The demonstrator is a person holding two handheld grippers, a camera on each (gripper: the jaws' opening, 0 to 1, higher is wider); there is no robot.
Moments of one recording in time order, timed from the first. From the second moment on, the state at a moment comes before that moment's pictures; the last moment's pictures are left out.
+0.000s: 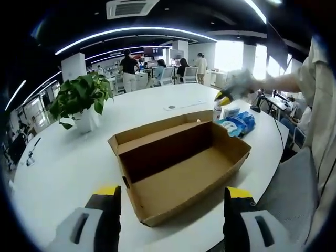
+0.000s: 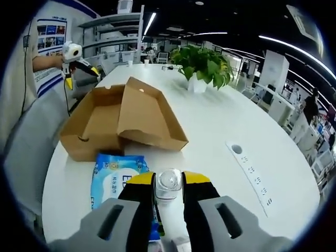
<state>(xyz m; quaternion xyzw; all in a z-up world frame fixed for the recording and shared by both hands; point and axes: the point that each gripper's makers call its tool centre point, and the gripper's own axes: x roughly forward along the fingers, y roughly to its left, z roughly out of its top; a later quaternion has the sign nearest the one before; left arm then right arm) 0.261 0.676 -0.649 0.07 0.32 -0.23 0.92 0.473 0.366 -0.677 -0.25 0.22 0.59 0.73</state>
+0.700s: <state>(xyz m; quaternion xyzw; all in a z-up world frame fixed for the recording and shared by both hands) 0.260 0.687 -0.653 0.06 0.32 -0.20 0.92 0.470 0.368 -0.678 -0.29 0.22 0.62 0.69</state>
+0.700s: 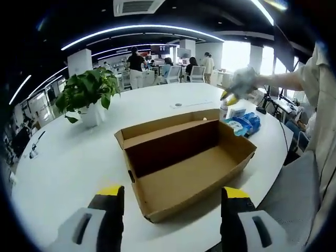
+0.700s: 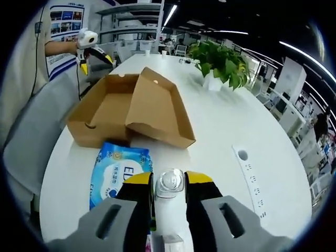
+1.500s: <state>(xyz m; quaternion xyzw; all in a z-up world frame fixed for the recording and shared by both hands) 0.262 0.718 -0.672 0.05 0.36 -0.13 0.92 0.465 0.393 -0.653 -0.23 0.25 0.58 0.74</state>
